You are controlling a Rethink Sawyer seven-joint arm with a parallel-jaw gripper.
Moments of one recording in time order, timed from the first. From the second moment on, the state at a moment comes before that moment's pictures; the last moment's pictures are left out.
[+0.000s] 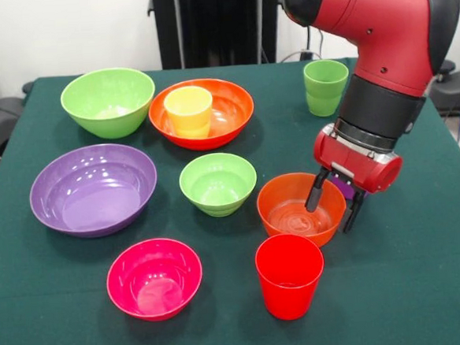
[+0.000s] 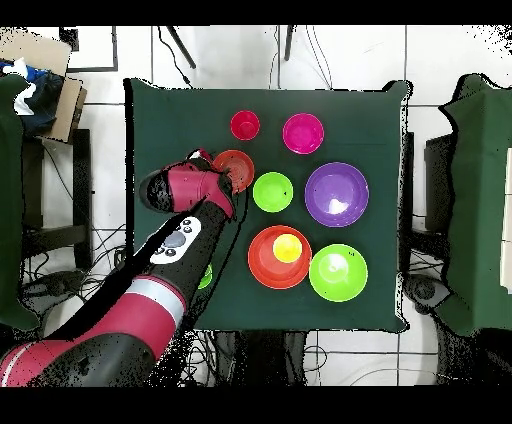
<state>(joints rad) 0.33 -0.11 -0.53 1.25 0.33 0.26 2.68</state>
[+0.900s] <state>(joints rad) 0.32 -0.08 -0.50 1.26 0.33 0.21 2.68</state>
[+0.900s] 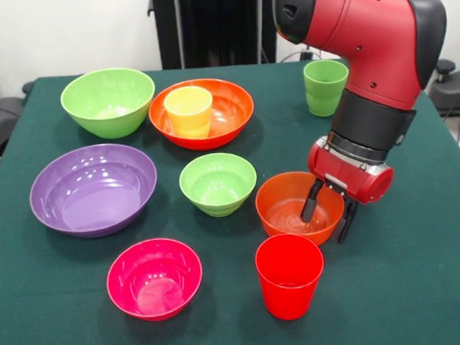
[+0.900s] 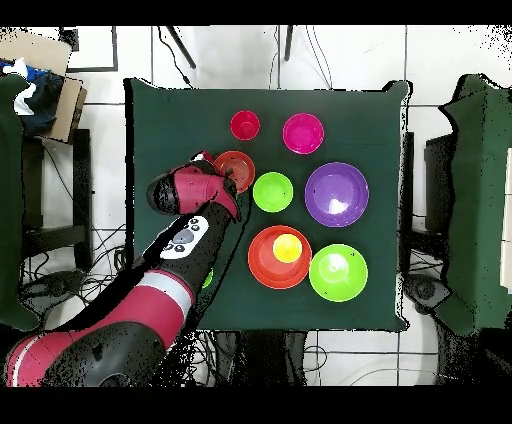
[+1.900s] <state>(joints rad) 0.31 -0.08 -0.49 1.26 0.33 0.21 2.68</state>
